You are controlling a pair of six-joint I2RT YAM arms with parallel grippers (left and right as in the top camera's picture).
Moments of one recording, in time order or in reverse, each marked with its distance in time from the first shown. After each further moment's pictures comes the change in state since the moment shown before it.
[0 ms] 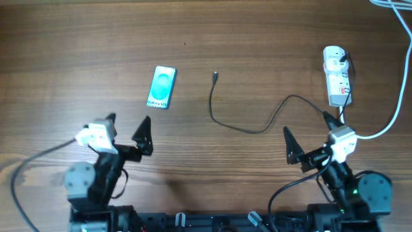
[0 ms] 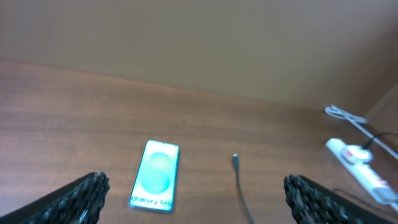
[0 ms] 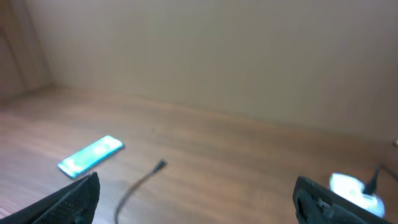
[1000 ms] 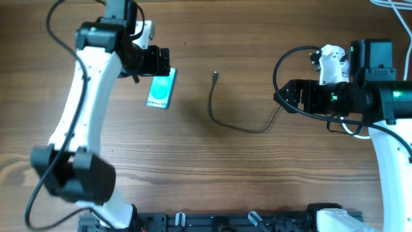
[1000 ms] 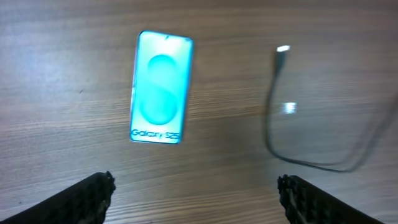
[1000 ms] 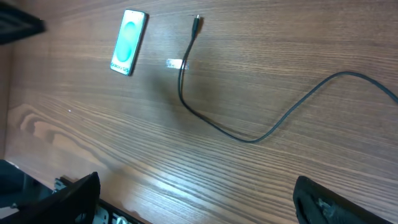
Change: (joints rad) left arm -0.211 1.493 1.340 -0.962 -0.180 0.126; right arm 0.000 1.112 0.959 -0.887 -0.124 0.072
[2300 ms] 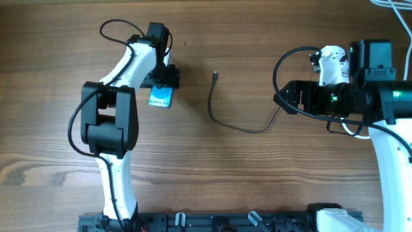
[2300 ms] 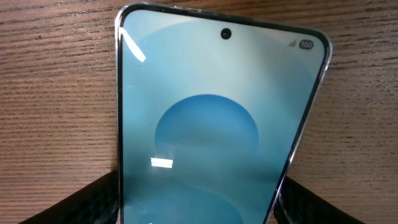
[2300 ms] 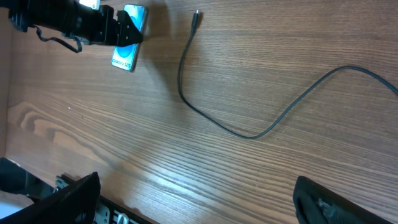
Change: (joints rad) left arm -0.050 0.430 -0.067 0.278 -0.164 -0.031; right arm 0.000 0.000 0.000 -0.014 0.001 0.000
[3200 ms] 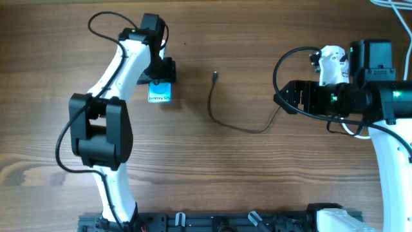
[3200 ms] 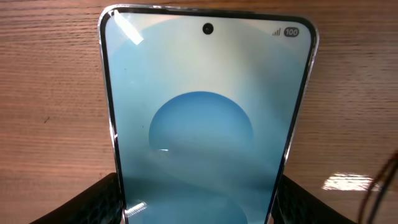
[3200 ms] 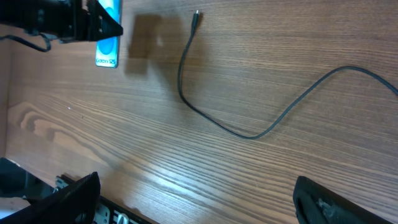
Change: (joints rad) left arm 0.000 -0.137 0.012 -0.089 0.015 -0.082; right arm 0.000 0.000 0.000 0.001 0.000 0.000
